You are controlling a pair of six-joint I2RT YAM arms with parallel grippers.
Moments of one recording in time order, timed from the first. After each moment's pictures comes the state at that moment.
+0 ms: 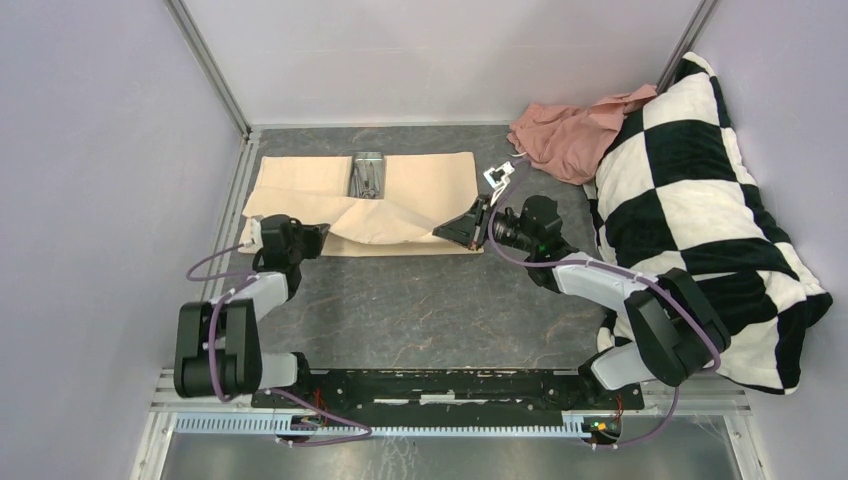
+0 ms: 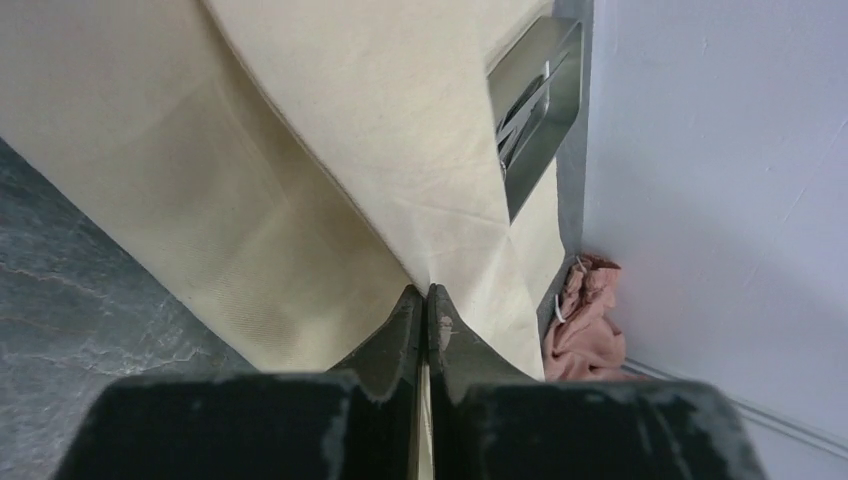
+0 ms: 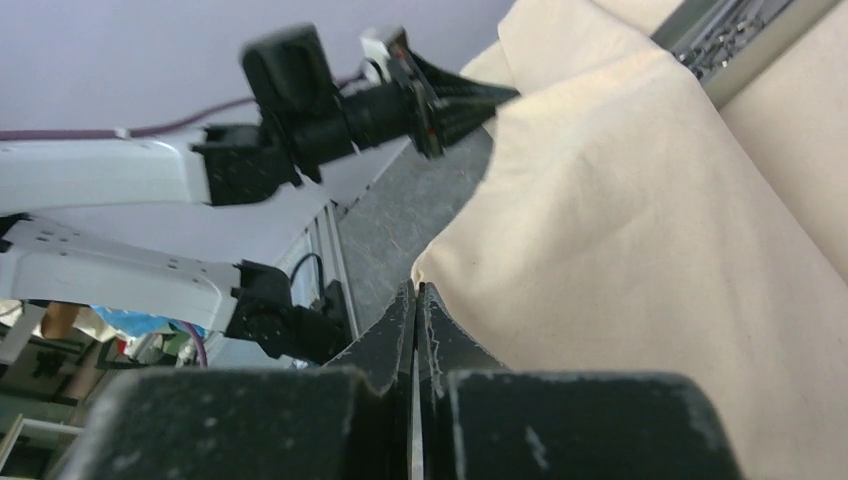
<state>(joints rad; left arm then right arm) 0.07 1.37 0.43 0.39 0.08 -1.33 0.54 1.46 0.68 0.80 -0.65 0.76</state>
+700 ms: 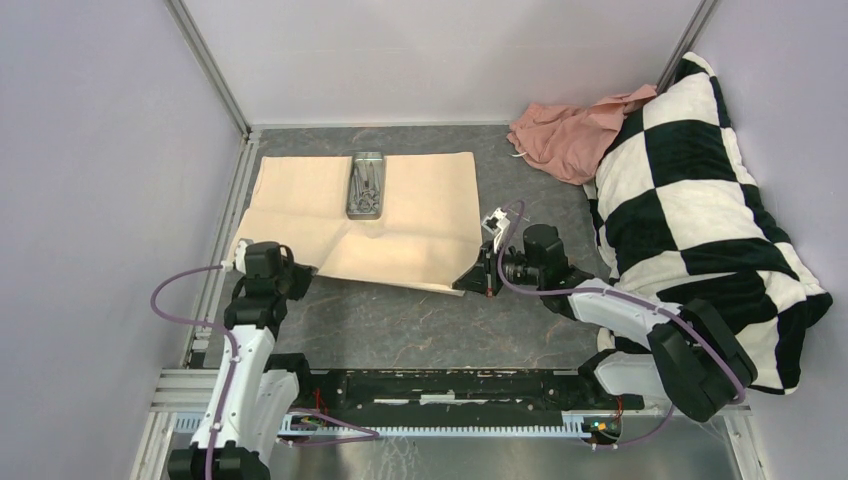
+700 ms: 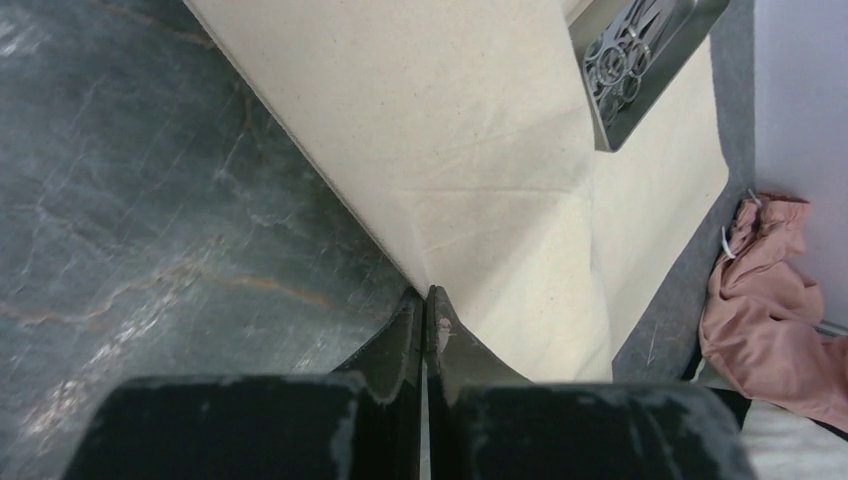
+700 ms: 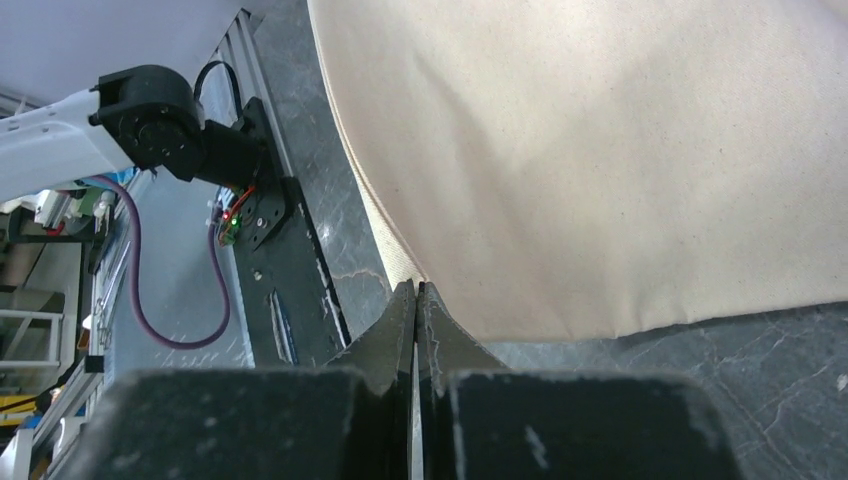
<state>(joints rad) 0.06 0.71 0.48 -0.49 -0.05 -1.03 0.56 1.27 0.47 0.40 -0.71 0.44</state>
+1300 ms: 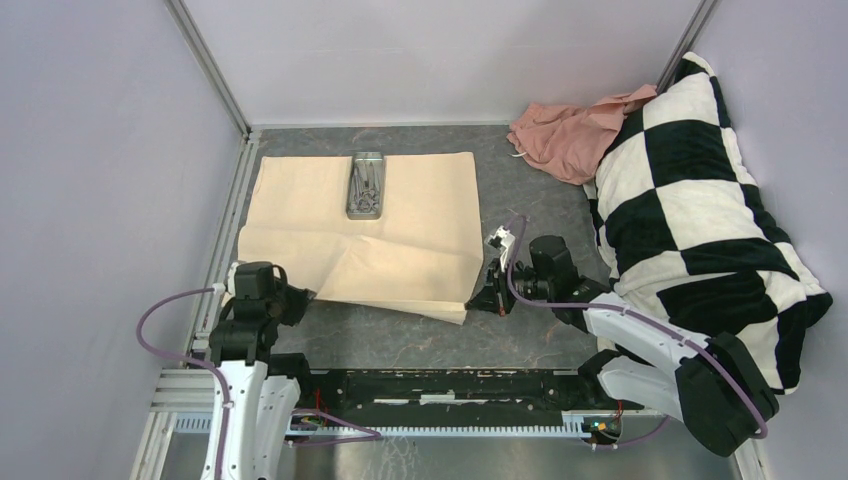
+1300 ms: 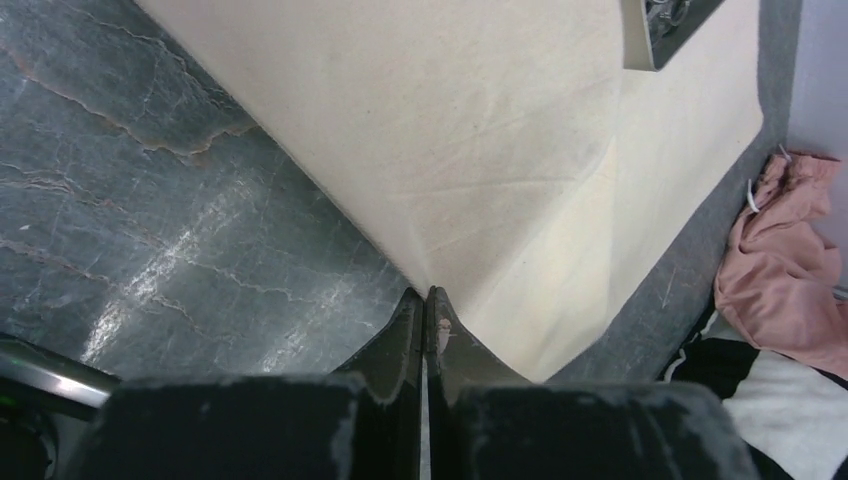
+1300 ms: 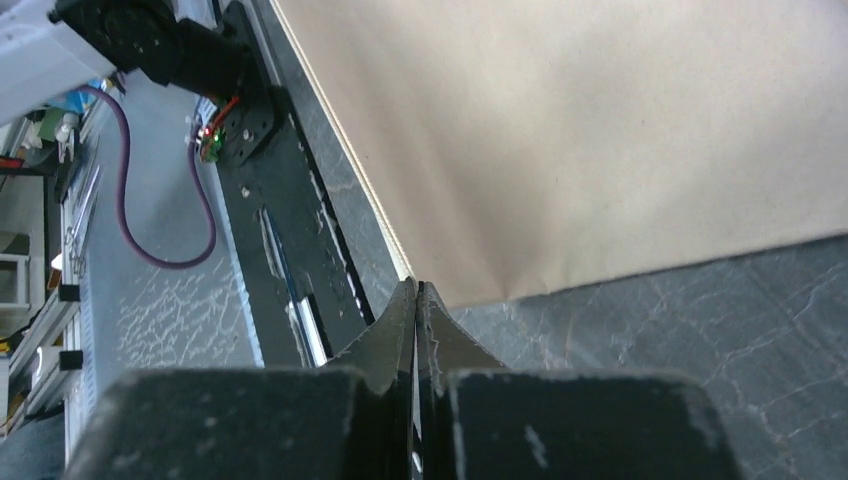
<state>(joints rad) 0.05 0.48 0.56 -0.92 -0.02 -1.05 0.57 1.08 0.44 0.12 -0.72 0.30</state>
